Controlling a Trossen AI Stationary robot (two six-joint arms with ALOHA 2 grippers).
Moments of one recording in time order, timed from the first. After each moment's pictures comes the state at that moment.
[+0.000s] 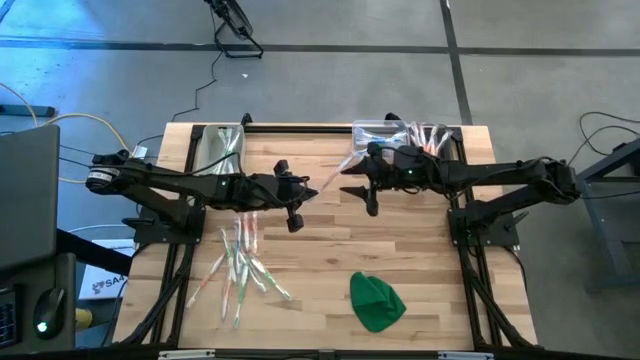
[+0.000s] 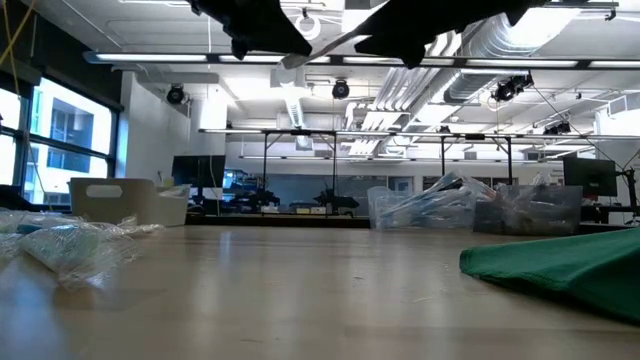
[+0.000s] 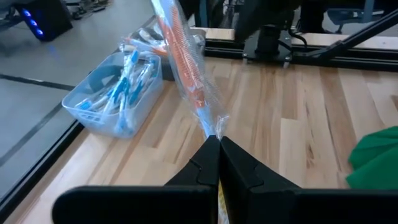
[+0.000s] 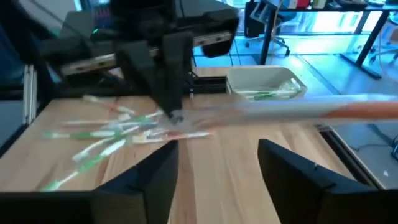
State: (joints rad) left arm -0.08 1.31 0.98 -0.05 -0.38 -0.08; right arm -0.14 1.24 0.88 0.11 -0.06 -0.01
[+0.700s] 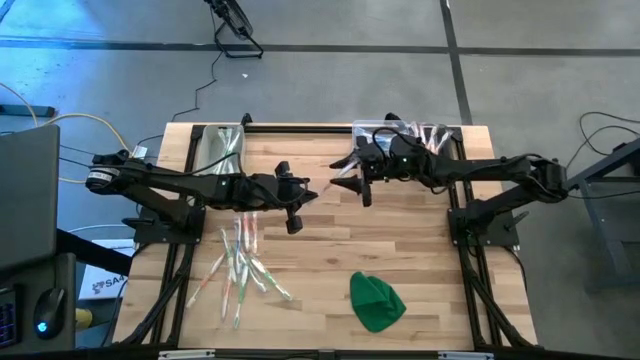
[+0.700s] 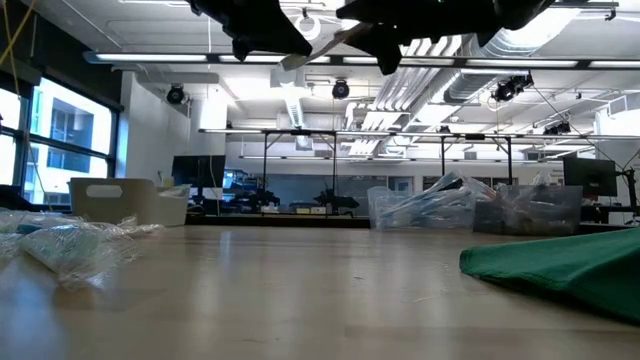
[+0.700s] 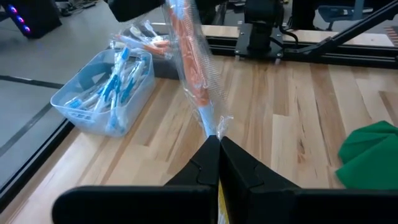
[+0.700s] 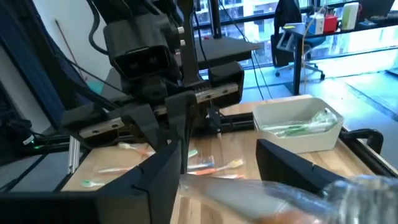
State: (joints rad) left arm -0.08 1.31 0.98 -0.06 -0.34 -0.08; right arm -0.24 1.35 0.88 0.38 -0.29 0.13
